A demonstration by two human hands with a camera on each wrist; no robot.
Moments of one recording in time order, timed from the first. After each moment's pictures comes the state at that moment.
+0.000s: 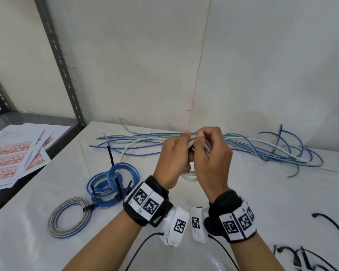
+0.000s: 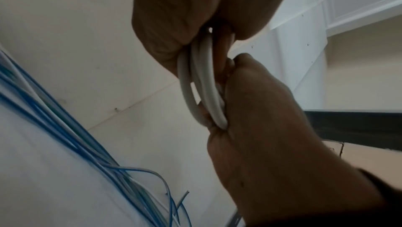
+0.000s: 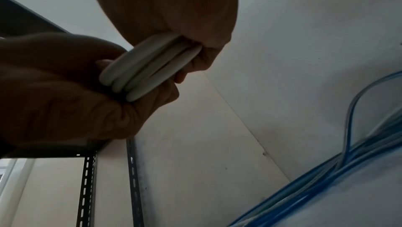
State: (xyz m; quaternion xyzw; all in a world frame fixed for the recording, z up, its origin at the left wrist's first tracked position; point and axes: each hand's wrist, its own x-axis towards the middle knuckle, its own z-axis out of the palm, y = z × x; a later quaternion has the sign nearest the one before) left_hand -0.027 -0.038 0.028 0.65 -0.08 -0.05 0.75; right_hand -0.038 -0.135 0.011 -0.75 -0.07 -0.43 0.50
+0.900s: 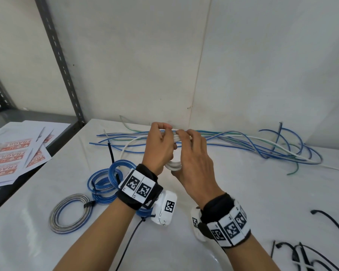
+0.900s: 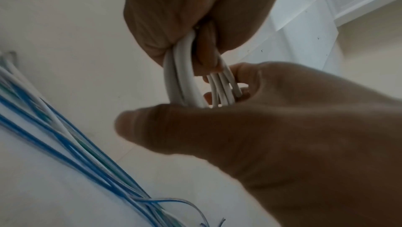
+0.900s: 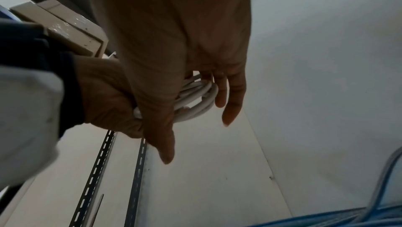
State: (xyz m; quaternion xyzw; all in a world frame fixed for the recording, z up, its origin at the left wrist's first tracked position) left_hand 0.003 -0.015 0.015 0.68 -0.03 0.07 0.73; right_hand -0.039 -0.121 -0.017 -0.94 -0.11 -0.28 0.16
